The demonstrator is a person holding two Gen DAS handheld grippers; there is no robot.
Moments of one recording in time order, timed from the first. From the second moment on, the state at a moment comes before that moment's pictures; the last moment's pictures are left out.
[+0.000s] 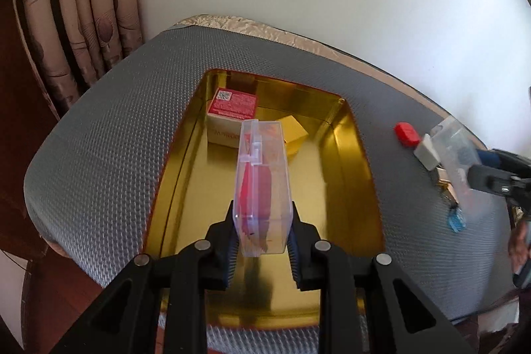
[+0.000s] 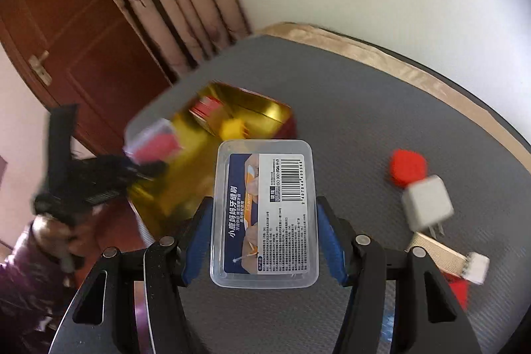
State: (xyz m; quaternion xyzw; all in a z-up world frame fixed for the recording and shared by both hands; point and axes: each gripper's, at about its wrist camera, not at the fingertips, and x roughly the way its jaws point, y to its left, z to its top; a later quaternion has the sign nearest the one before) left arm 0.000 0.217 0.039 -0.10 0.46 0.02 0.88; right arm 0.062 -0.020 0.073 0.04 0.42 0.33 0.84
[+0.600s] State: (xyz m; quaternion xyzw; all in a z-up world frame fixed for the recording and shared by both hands) left arm 0.081 0.238 0.006 -0.09 0.50 0.02 0.86; right arm 0.064 0.009 0.068 0.07 0.42 0.35 0.83
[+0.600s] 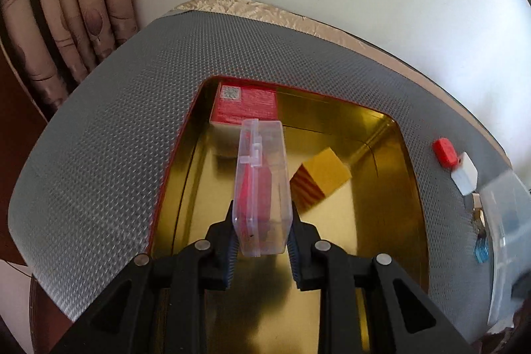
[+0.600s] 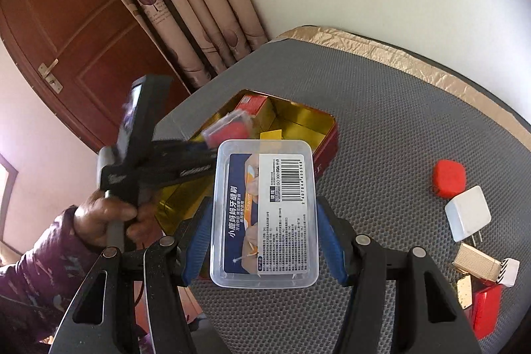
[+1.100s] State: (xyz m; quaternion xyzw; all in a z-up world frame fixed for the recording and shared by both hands) left arm -0.036 0.244 0.083 -0.11 0.42 0.13 0.89; right arm 0.084 0.078 0.061 0.07 0.46 0.37 0.80
